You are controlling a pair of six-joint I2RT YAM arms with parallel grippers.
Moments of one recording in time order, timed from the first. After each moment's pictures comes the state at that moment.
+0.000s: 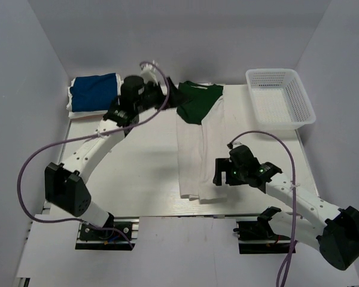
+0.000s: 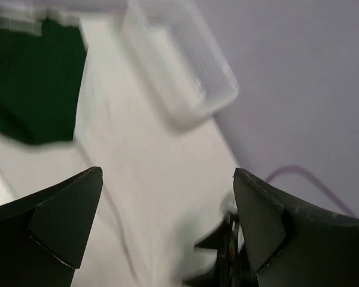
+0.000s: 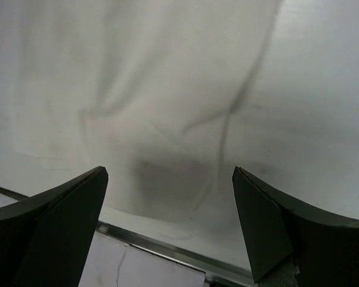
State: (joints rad) left arm -0.46 1.58 1.48 -0.06 0.37 -0.63; right arm 0.65 0.99 0.61 -0.55 -0.01 0.48
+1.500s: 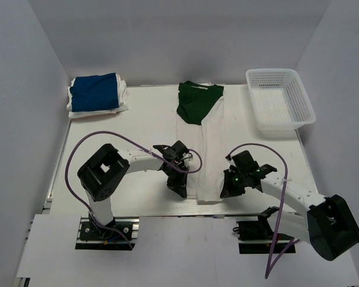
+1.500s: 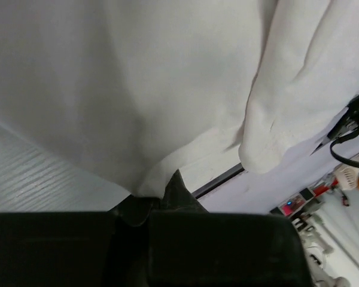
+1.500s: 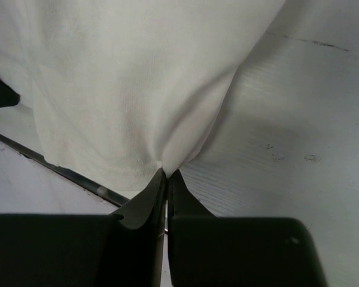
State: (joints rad) left arm -0.85 1.81 1.01 -0.50 0.45 -0.64; right arm 0.53 1.10 0.46 -0.52 -0.32 0.46
